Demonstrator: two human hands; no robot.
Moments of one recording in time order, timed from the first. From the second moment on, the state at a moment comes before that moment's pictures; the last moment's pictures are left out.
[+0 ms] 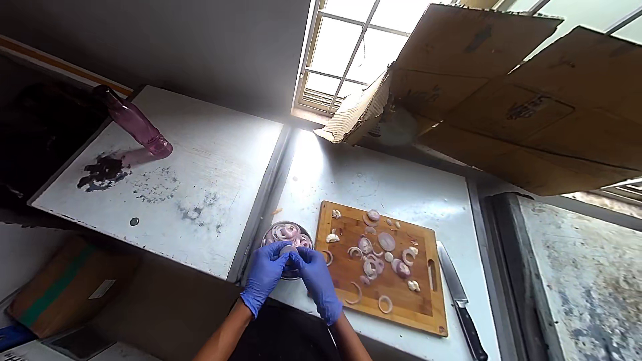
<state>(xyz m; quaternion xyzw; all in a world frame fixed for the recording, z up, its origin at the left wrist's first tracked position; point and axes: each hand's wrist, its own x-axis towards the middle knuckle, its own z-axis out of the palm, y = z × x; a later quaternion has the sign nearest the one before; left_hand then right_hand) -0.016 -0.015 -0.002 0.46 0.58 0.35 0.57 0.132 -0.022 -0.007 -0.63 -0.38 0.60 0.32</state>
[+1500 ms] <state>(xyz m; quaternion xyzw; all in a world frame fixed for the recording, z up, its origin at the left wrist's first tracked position) -0.020 -0.011 0.000 0.34 0.55 0.39 0.66 0.152 -0.019 -0.011 -0.59 -0.31 0.62 0.42</state>
